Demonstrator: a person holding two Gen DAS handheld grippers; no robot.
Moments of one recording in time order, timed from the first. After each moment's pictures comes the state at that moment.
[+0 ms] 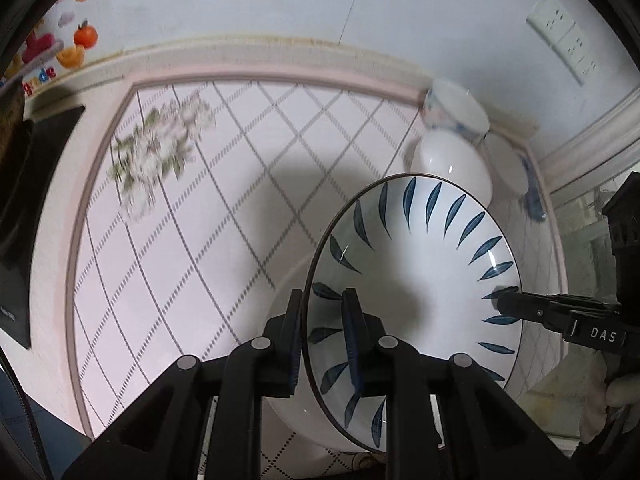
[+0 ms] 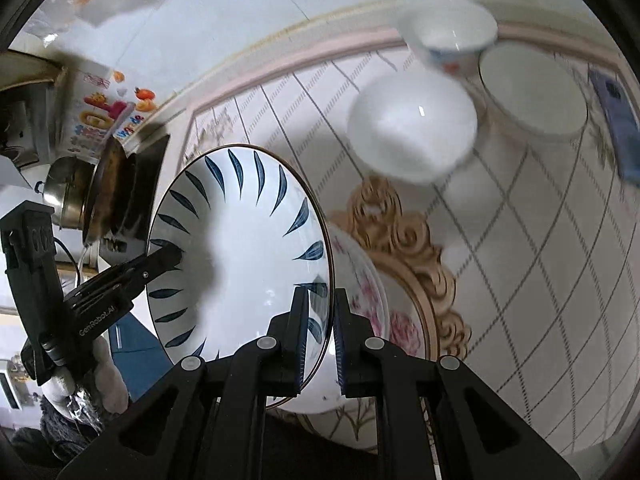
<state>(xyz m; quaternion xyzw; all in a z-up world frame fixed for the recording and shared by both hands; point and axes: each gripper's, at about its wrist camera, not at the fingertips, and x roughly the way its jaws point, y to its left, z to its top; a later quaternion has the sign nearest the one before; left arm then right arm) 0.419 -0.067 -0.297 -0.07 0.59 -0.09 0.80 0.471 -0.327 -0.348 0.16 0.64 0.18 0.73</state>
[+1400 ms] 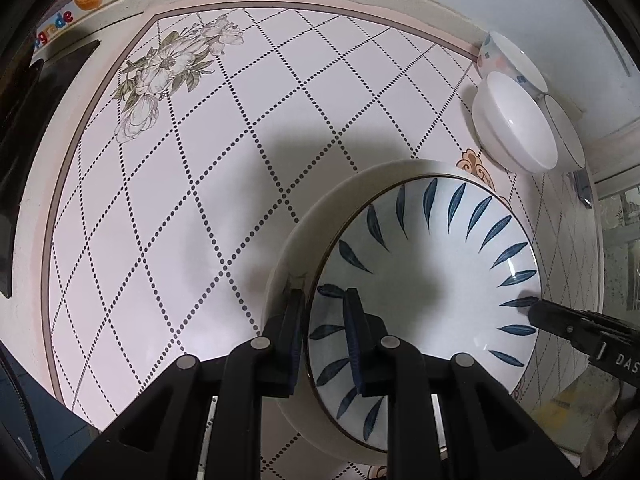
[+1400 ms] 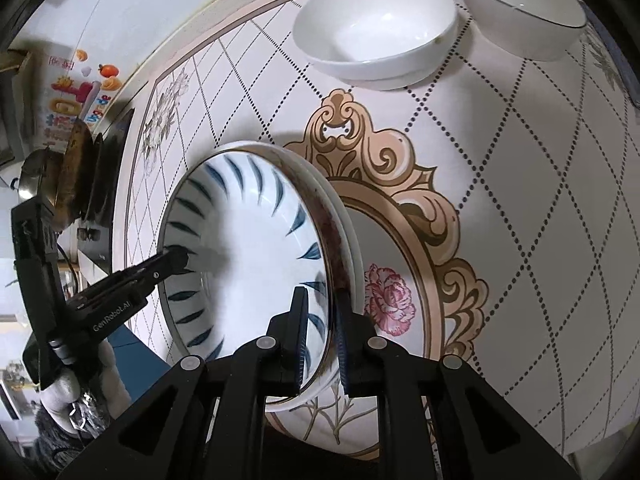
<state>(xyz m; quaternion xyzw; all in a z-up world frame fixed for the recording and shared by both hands) 0.408 -0.066 -0.360 -0.08 0.64 -0.03 0.76 0.449 -0.319 -0.410 0.15 0.66 0.15 0.72</state>
